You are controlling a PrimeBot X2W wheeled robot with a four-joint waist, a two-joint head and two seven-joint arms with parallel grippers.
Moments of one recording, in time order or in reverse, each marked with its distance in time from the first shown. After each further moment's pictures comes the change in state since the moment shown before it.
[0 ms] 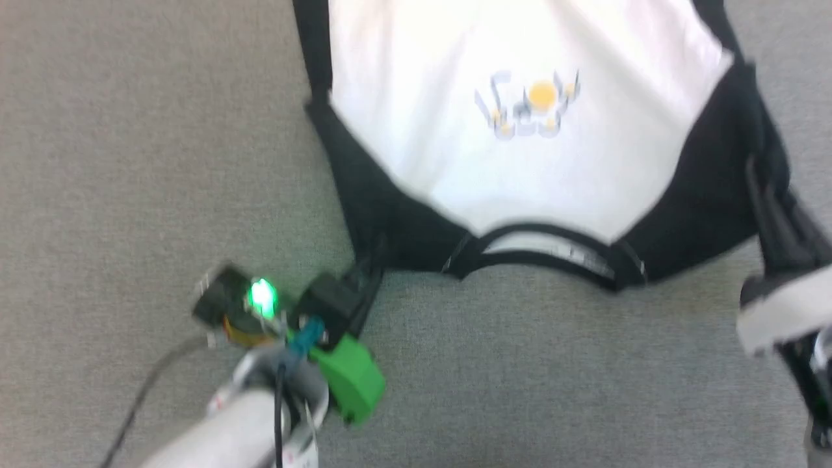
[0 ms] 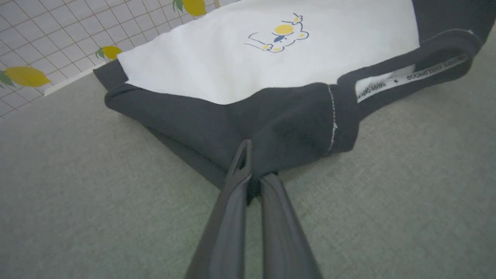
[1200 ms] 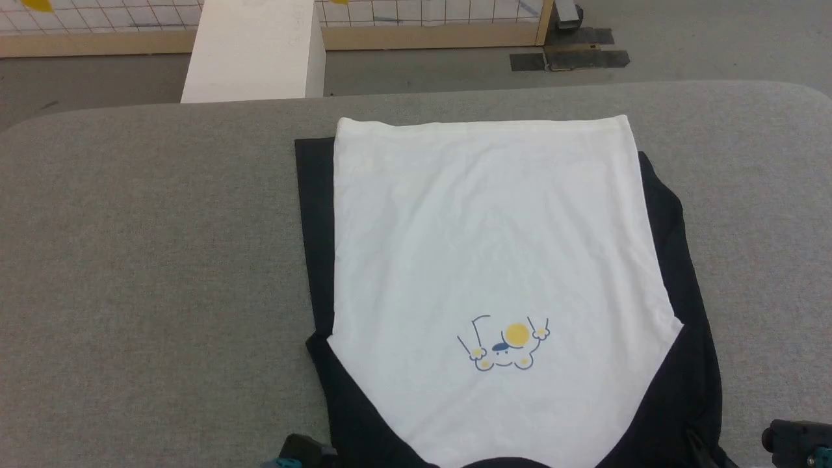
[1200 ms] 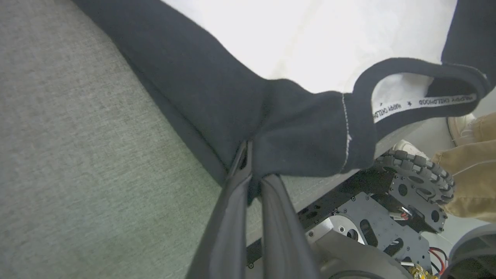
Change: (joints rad) left arm 0.425 0.067 -0.060 0.003 -0.355 0.025 0.121; right arm 0.540 0.141 -0.016 0.047 -0.043 0.000 0.114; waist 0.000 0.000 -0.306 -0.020
